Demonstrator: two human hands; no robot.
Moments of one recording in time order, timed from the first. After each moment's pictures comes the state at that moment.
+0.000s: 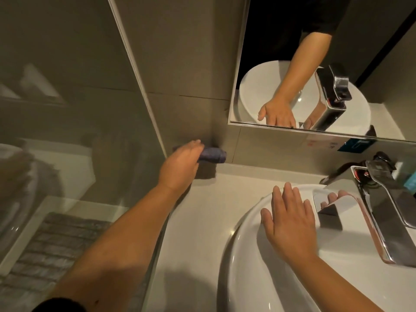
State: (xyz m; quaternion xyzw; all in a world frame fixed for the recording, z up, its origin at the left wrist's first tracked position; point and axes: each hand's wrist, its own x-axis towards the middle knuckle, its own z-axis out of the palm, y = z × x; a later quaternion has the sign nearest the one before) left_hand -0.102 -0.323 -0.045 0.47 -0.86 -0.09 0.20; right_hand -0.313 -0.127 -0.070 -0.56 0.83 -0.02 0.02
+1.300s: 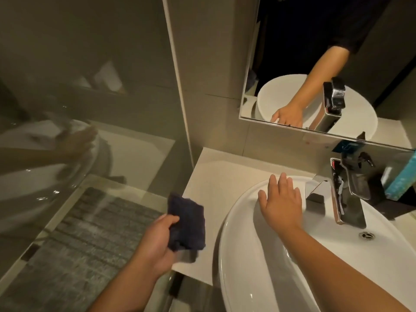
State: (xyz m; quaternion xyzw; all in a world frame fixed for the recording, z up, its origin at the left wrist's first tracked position) left_hand -0.036 -0.077 0.007 0.58 -0.17 -0.68 0.41; right_hand -0.315 -0.118 -0.054 -0.58 0.81 -0.04 0.08
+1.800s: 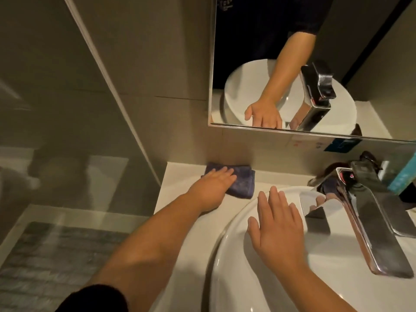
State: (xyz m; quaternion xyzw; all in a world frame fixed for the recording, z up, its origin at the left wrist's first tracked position) left_hand -0.201 -0.302 -0.102 0.32 -0.93 -0.15 -0.04; right_hand -0.313 -0.126 -0.068 -0.56 0.83 -0.03 0.02
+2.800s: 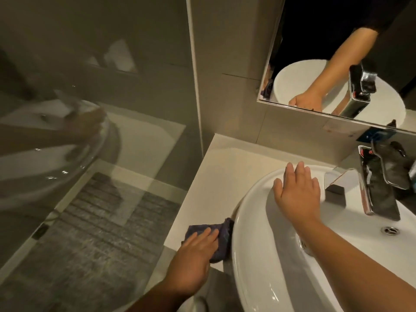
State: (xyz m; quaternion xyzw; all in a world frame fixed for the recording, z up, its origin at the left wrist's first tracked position) left_hand -0.034 -0.019 -0.099 0.47 -0.84 -0.25 -0.02; right_hand -0.310 -0.118 -0.065 -0.58 0.81 -0.06 0.05
